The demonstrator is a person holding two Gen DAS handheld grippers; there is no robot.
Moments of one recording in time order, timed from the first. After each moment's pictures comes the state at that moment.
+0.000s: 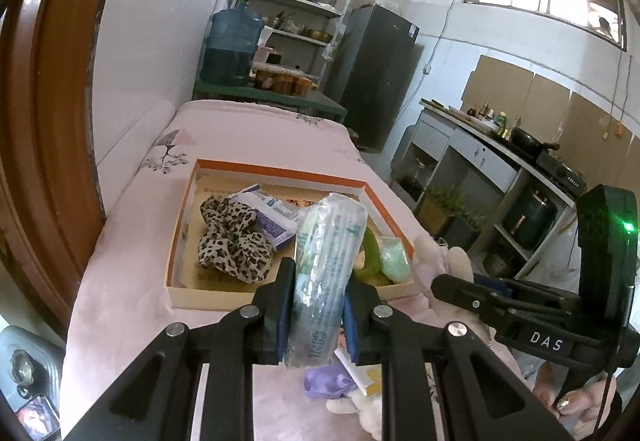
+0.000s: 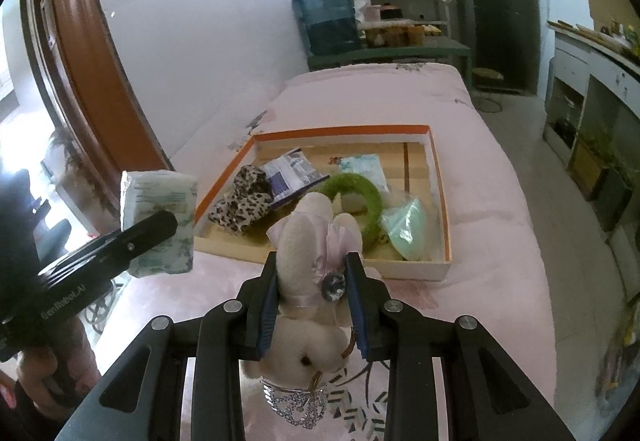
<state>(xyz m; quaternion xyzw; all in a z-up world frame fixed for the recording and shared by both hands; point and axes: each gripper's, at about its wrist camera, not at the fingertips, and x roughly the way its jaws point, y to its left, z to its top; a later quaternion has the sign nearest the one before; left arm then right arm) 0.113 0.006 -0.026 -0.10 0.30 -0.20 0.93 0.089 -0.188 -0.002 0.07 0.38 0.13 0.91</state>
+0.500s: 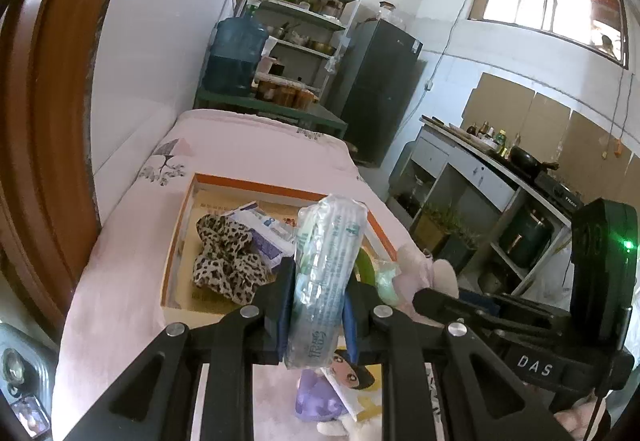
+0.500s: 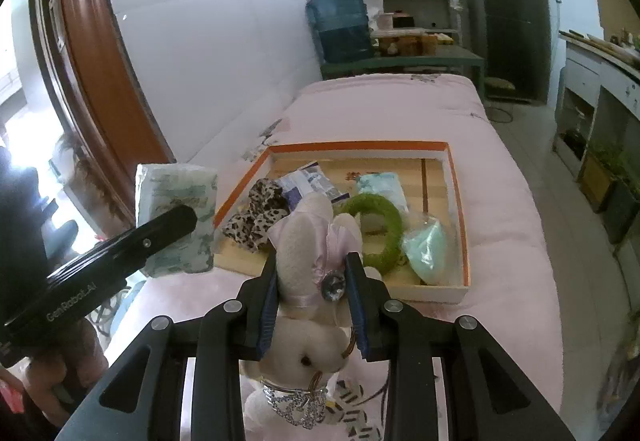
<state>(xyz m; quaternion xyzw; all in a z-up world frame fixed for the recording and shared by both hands) 0.122 0.006 -0.017 -0.12 0.28 -0.20 0.93 0.103 -0.176 0.004 0.07 0.37 0.15 0.91</state>
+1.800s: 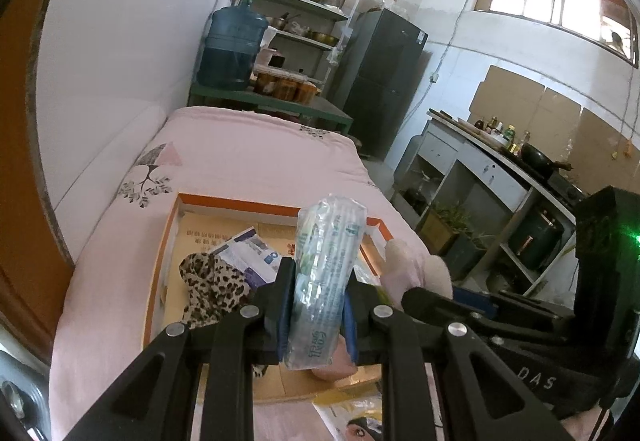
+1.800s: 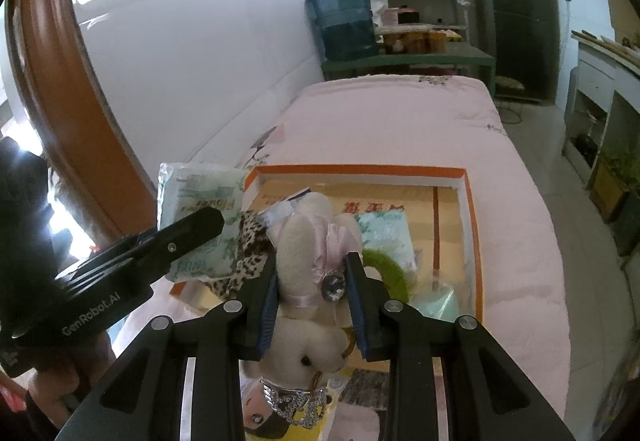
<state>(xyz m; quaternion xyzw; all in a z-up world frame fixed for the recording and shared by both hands) 0.198 -0.011 -0.021 -0.11 0.30 -0.20 0.93 0.179 -0.177 -0.002 0.07 0.38 0.16 0.91</state>
